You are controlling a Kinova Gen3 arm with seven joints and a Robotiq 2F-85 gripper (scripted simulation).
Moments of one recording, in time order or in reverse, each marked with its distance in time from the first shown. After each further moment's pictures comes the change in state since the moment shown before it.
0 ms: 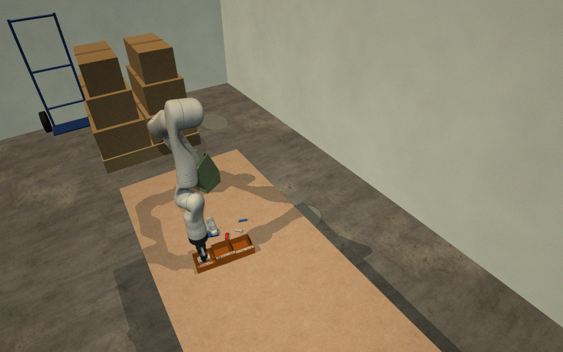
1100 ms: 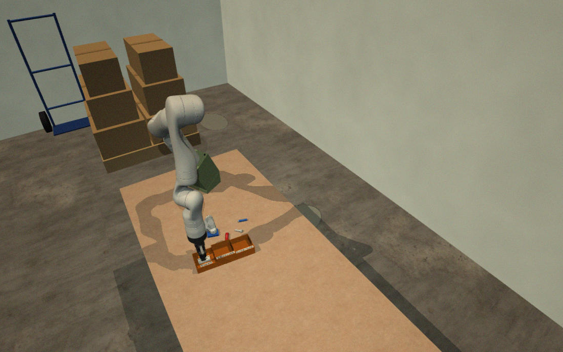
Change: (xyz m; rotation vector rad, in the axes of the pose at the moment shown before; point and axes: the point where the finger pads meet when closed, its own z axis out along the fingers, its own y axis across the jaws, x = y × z) arm -0.003 -0.002 -0.010 0.005 -0.002 0.006
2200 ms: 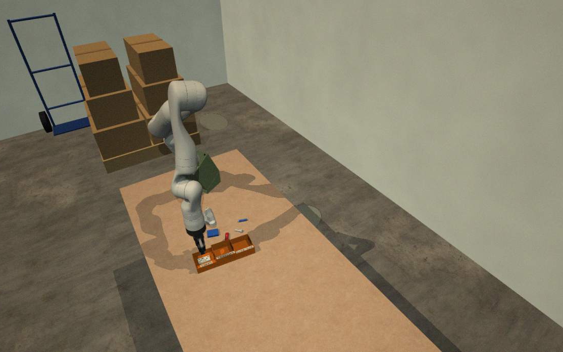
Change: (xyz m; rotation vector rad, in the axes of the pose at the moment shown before) arm 0.003 0.002 -0.041 -0.004 0.002 -0.004
